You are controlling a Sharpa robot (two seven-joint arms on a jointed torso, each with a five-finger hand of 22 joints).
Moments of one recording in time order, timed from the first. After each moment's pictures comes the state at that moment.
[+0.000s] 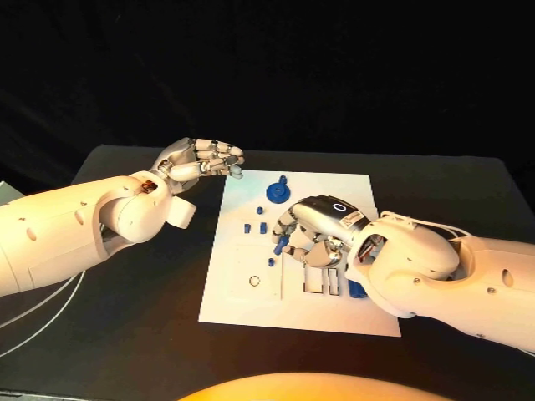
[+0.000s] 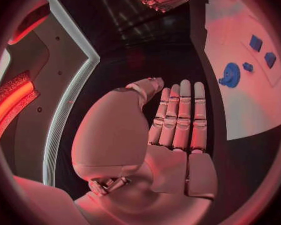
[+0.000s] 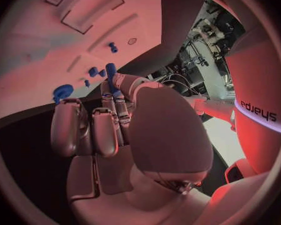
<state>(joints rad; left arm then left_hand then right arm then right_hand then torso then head) 1.20 -0.85 -0.03 1.40 -0.16 -0.07 0.39 1.41 -0.21 0.52 0.09 0.31 0.93 0.19 0.23 0.39 1.12 0.14 0.12 0.07 1.00 0.09 0.44 0.32 0.17 0.78 0.21 0.49 0.47 1.20 -0.82 -0.14 1.89 -1.60 -0.38 -0.26 1.48 -0.22 0.62 0.15 0.18 1.10 0.12 0.21 0.40 1.24 0.11 0.08 0.07 1.47 -0.02 1.40 1.11 0.07 1.47 0.08 1.23 1.31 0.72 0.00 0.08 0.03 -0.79</state>
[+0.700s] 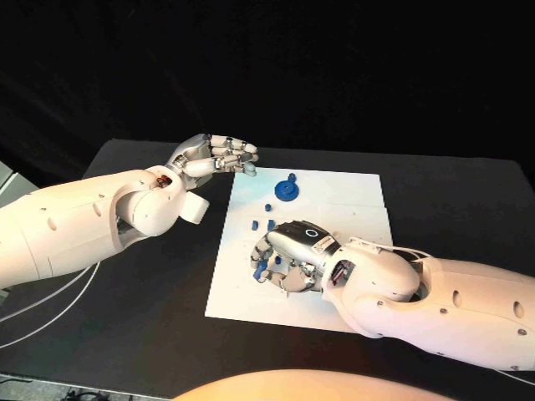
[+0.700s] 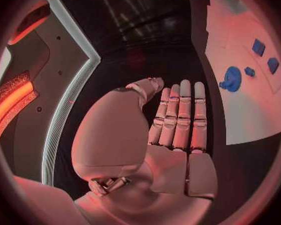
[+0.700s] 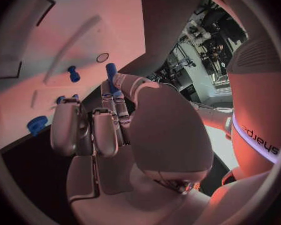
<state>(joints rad) 1.20 -0.83 -0.03 1.40 -0.16 -0.07 0.39 1.41 -0.21 0.52 0.09 0.31 0.93 0.19 0.23 0.39 1.12 0.14 0.12 0.07 1.00 0.09 0.44 0.32 0.17 0.79 0.21 0.48 0.46 1.11 -0.67 -0.17 1.79 -1.64 -0.38 -0.22 1.47 -0.22 0.63 0.13 0.17 1.09 0.13 0.21 0.41 1.24 0.11 0.07 0.08 1.47 -0.02 1.40 1.11 0.07 1.47 0.08 1.22 1.31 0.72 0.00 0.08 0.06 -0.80</state>
